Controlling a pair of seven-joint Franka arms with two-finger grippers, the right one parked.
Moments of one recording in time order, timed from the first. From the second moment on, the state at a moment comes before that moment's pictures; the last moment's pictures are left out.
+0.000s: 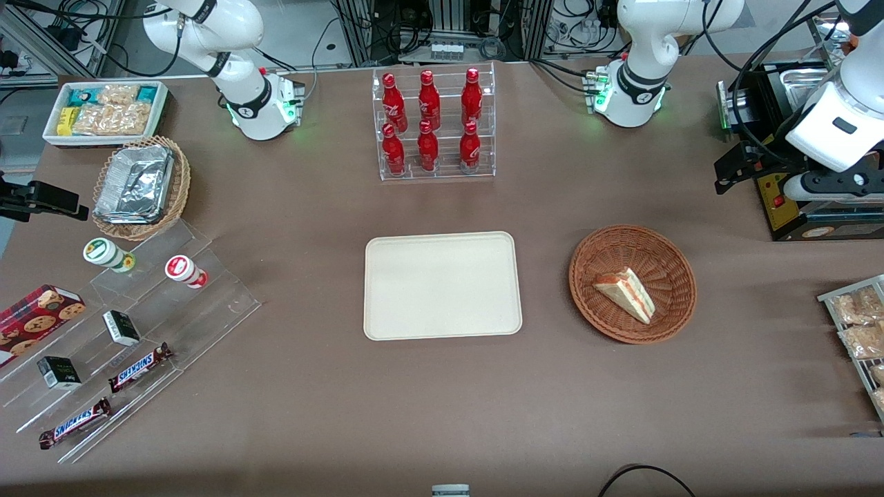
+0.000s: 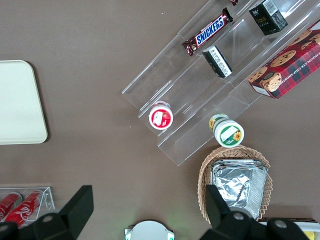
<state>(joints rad) -0.08 -0.07 -0.03 -1.63 -0.01 1.56 -0.09</state>
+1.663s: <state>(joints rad) -0.18 0.11 -0.05 -2.06 0.02 2.19 -0.96</state>
